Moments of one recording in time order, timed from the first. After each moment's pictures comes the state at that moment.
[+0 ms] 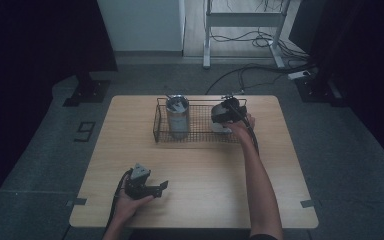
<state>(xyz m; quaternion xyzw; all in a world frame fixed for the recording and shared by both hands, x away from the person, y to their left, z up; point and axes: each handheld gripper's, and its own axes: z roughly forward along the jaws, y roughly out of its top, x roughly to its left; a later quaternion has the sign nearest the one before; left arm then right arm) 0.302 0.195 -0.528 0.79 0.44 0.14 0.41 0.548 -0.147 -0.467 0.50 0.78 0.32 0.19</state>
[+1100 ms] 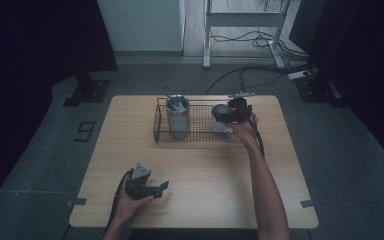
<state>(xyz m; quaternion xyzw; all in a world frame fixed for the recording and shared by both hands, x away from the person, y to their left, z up) 0.302 0.193 -0.529 0.79 0.44 0.14 0.40 0.519 -0.160 -0.444 0.50 0.74 0.40 0.22</state>
